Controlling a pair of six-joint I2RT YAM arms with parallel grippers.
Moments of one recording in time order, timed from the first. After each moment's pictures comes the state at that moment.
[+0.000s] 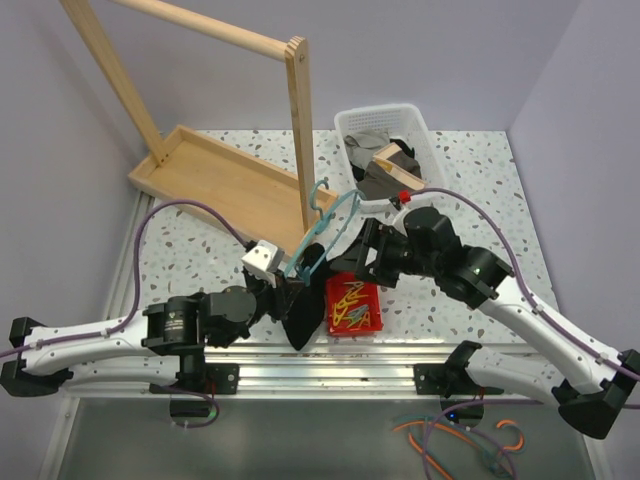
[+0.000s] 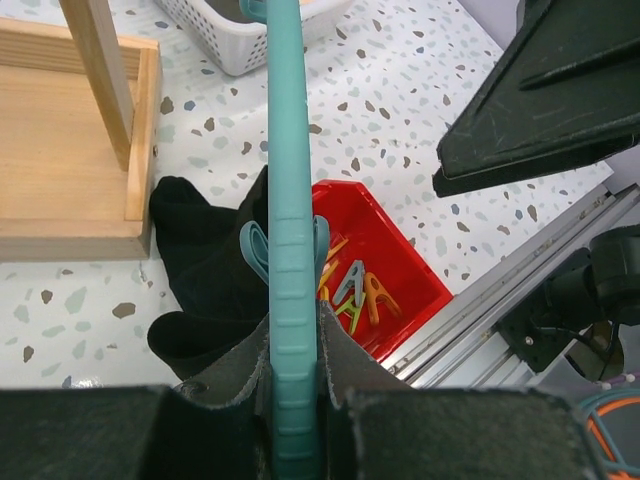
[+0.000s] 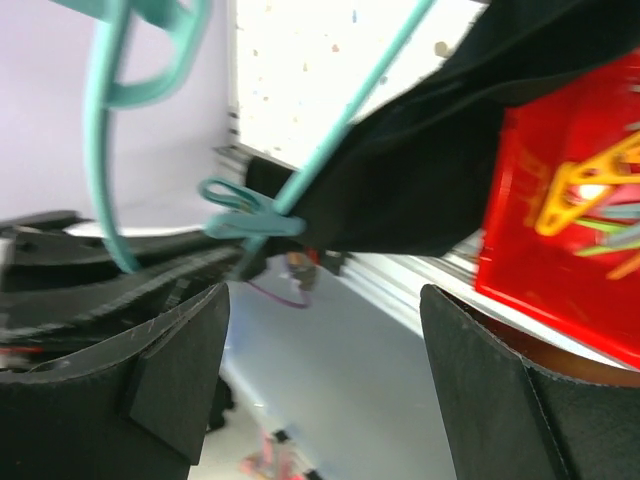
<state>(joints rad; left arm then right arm) -1.38 0.75 0.79 -0.40 -0.68 -0.53 0.78 0.98 1.05 -0.65 -0.21 1.02</state>
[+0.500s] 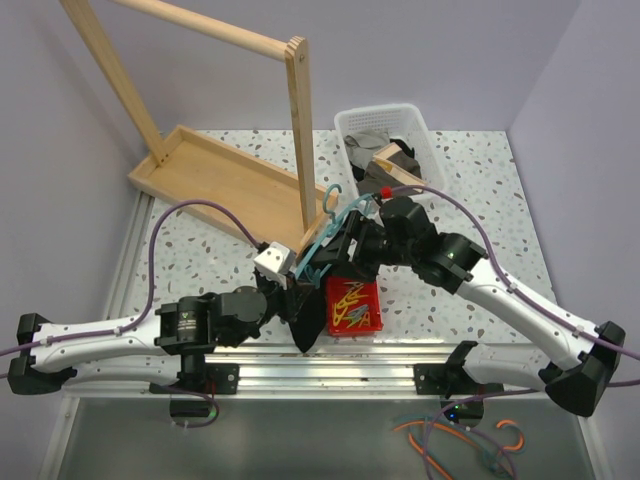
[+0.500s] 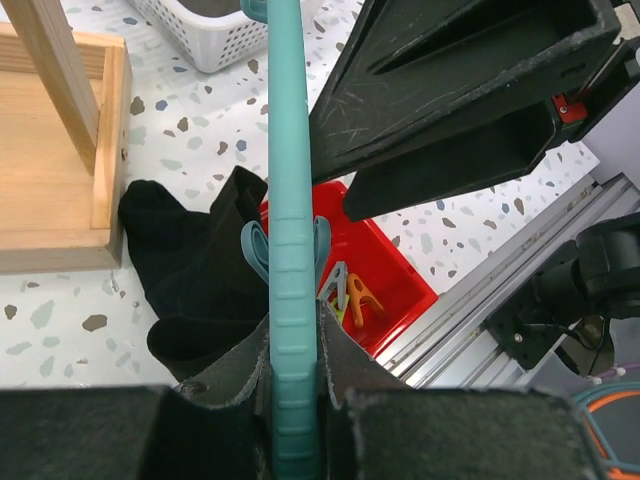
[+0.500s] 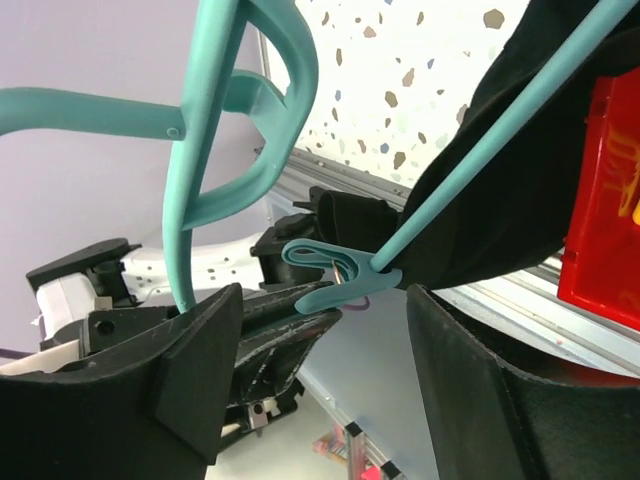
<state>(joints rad) -1.38 0.82 0.77 -0.31 -0.65 -0.51 0.82 1.14 1.12 -0.58 -0.24 1.21</state>
